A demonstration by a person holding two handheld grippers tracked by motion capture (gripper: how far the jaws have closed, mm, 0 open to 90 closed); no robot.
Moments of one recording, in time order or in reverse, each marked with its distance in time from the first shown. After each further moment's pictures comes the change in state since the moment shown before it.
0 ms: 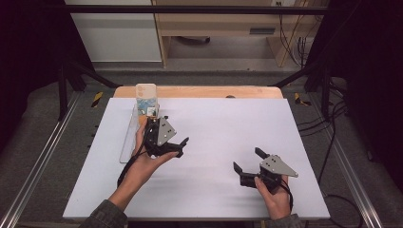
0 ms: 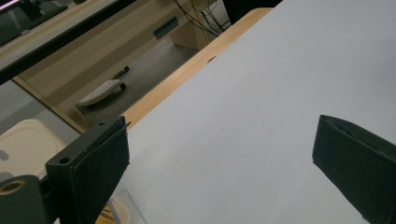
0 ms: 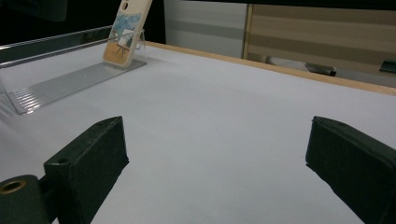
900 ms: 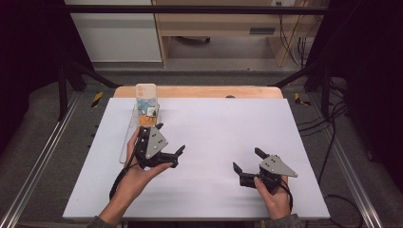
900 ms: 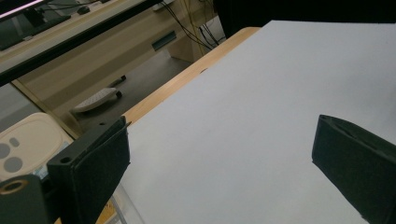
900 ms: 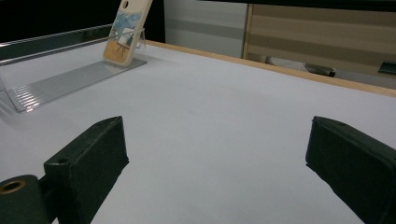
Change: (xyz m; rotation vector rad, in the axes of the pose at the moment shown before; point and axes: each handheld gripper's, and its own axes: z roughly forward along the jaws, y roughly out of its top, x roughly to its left) left arm -0.010 -0.007 -0.040 -0.073 -0.007 -0.049; right arm 0.001 0.000 0.000 0.003 -0.002 -0.009
